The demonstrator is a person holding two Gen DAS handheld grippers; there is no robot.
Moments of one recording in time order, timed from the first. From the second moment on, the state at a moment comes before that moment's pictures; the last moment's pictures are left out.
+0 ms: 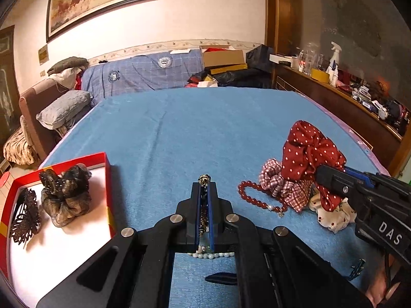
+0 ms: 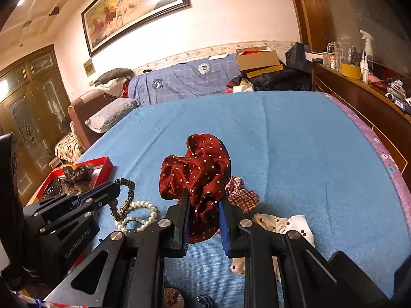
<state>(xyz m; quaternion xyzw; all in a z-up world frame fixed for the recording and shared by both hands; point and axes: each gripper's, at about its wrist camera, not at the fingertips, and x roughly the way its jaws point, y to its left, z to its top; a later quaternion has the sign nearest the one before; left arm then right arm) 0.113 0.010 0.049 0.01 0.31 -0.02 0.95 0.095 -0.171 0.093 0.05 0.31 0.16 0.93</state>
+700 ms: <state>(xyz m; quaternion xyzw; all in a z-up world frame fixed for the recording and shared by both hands) 0.104 0.024 0.060 0.01 0.29 0.02 0.96 0.082 -0.150 0.092 0.02 0.30 0.20 0.93</state>
